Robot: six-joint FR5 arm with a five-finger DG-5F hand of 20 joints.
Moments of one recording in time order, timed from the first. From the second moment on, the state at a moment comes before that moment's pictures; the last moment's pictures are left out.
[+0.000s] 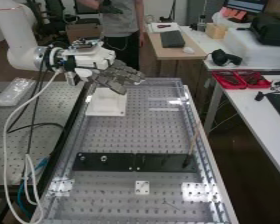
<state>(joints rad) 1.92 -1.60 -2.20 -2.45 -0.97 -0.71</state>
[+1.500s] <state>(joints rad) 2.38 -1.65 -2.39 -2.28 -0.59 -0.68</state>
